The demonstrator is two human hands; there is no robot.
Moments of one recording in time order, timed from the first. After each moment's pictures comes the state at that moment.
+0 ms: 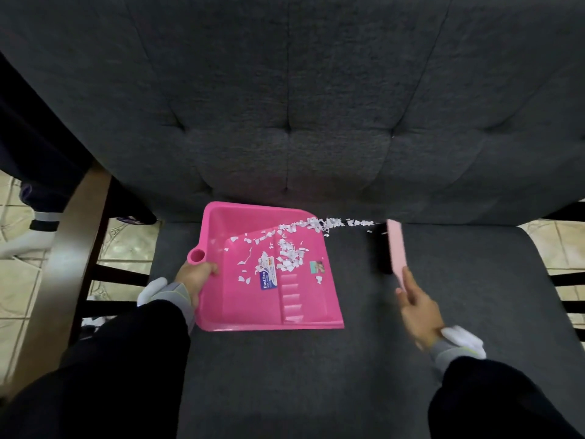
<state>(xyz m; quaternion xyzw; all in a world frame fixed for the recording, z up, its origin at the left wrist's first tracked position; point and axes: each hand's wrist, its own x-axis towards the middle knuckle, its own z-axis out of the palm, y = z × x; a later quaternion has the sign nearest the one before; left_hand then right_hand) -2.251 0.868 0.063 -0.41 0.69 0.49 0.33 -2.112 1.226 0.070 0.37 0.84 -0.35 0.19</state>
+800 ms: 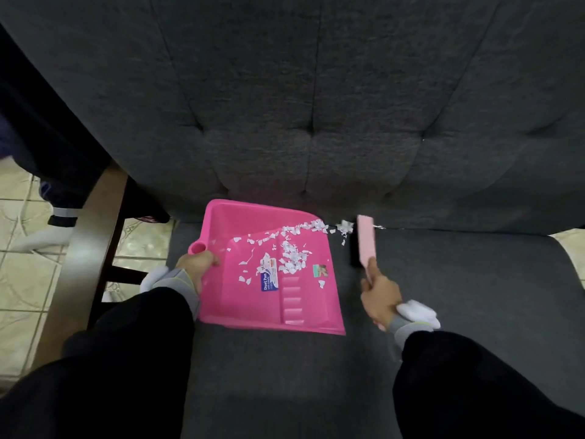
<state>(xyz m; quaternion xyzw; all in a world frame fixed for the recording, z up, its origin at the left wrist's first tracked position) -2.282 0.848 0.058 -0.46 0.68 0.48 0.31 -2.177 1.151 0.051 0.32 0.86 -0.29 0.27</state>
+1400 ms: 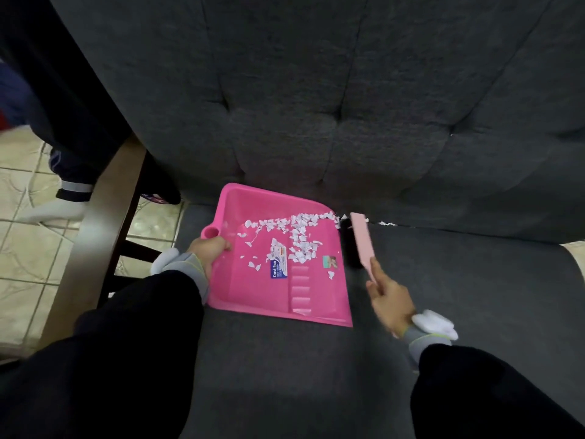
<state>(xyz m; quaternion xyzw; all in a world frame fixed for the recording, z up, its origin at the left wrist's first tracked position) -2.272 0.849 0.070 -0.44 0.68 0.49 0.31 -2.157 1.149 0.059 0.24 0.87 -0.33 0.27</state>
